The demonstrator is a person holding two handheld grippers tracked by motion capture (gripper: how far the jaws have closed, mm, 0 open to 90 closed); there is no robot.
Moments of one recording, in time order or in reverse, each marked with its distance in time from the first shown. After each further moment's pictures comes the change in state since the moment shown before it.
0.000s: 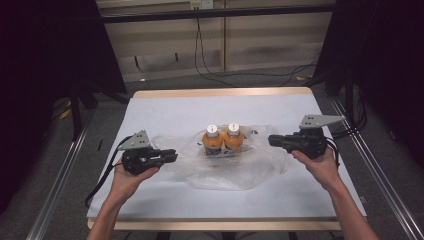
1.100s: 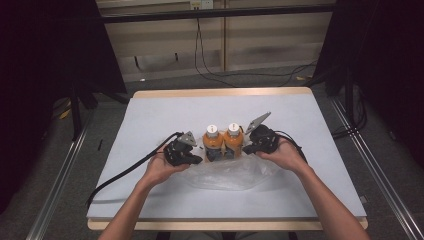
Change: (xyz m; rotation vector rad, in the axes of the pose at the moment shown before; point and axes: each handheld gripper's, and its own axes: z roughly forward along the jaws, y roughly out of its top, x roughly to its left) left arm 0.012 0.000 0.116 0.378 -0.090 0.094; right arm -0.008 -0.004 0.127 0.521 0.036 -0.168
